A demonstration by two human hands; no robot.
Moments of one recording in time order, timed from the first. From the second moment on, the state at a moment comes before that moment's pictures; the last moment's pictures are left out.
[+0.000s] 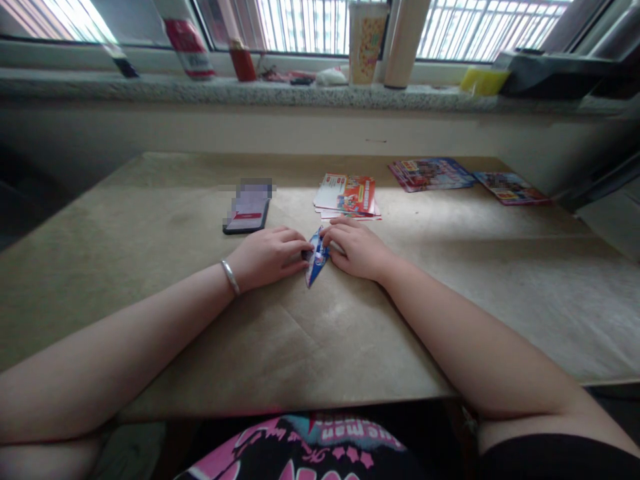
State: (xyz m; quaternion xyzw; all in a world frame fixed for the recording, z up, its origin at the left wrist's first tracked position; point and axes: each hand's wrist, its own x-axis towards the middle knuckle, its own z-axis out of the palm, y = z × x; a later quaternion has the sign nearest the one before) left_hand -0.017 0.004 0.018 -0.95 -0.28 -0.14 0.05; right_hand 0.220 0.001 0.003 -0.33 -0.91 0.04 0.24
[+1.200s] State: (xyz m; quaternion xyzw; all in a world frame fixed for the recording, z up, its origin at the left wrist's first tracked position) left_hand -0.018 0.010 0.018 -0.95 -0.23 -0.12 0.17; right_hand 0.212 -0.009 0.013 -0.34 -0.92 -0.07 0.16
